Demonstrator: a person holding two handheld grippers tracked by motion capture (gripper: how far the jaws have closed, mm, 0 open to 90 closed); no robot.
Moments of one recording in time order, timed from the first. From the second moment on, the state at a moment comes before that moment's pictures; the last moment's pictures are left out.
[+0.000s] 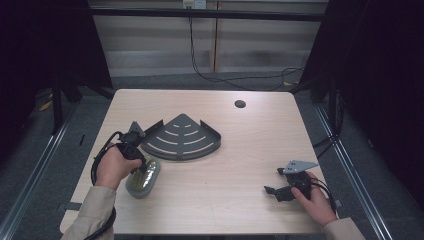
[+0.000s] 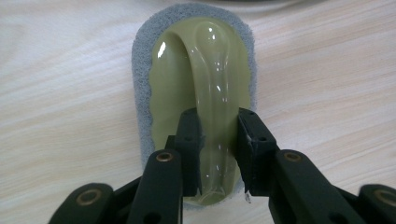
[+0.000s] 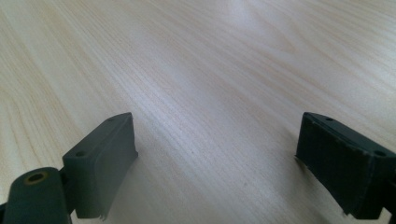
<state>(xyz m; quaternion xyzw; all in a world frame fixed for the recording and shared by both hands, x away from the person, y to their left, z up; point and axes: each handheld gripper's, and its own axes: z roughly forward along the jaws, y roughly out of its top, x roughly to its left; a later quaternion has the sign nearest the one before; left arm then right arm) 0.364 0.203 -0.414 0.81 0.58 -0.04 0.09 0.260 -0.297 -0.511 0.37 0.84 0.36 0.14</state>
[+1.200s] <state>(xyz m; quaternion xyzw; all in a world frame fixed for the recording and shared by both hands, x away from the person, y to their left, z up) 0.376 0.209 -0.351 0.84 0.53 -0.03 0.10 0.260 -0.297 -0.511 0.37 0.84 0.36 0.15</state>
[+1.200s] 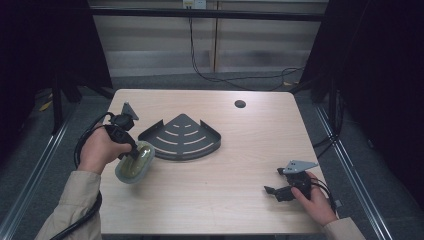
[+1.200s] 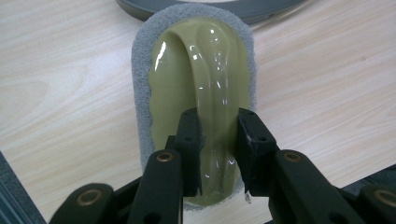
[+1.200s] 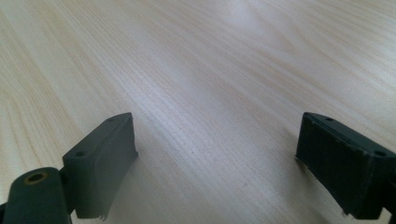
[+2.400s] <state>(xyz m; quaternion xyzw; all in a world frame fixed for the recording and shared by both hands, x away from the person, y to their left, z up) 0.418 0.188 -0.334 0.85 0.51 -0.01 0.11 0.260 -0.297 -0.511 0.37 0.84 0.36 0.15</state>
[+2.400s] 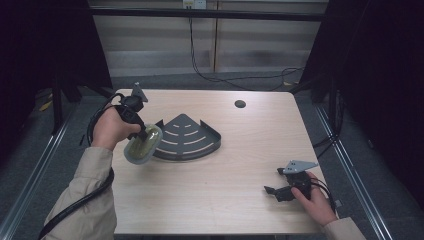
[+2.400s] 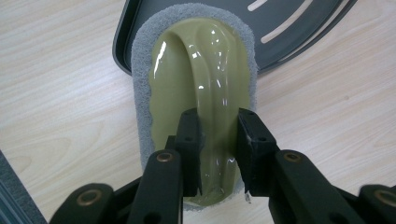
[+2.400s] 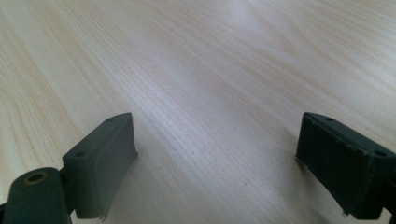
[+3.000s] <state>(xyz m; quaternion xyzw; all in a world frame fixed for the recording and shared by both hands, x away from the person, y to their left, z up) 0.441 0.170 -0.336 0.86 0.50 -0.01 0.12 0.260 -0.297 -0.511 0.37 0.84 0.36 0.15</state>
